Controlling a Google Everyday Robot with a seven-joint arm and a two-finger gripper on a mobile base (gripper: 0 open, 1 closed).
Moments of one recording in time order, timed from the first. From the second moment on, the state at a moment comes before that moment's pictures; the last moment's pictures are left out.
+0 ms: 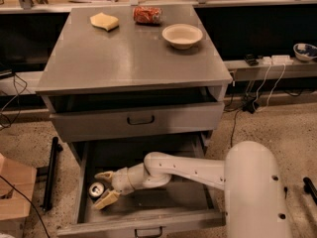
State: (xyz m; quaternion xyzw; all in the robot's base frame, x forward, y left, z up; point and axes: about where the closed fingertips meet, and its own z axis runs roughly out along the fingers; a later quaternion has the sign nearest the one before) arm 0.481 0.234 0.425 -0.58 0.56 0.49 0.33
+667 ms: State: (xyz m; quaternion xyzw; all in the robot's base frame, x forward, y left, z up) arm 0.464 0.242 0.426 -0.58 0.53 0.52 0.32
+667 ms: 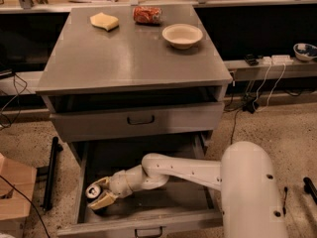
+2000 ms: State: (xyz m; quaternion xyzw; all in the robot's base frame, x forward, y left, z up) arm 0.379 0.069 0.706 -0.66 0.37 0.44 0.48
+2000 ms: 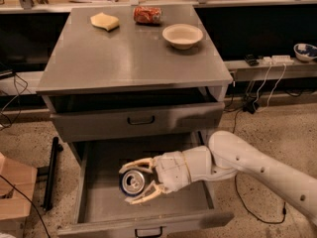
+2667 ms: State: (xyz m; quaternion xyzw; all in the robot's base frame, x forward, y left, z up) arm 0.390 0.037 0.904 -0.73 0.32 0.30 0.52
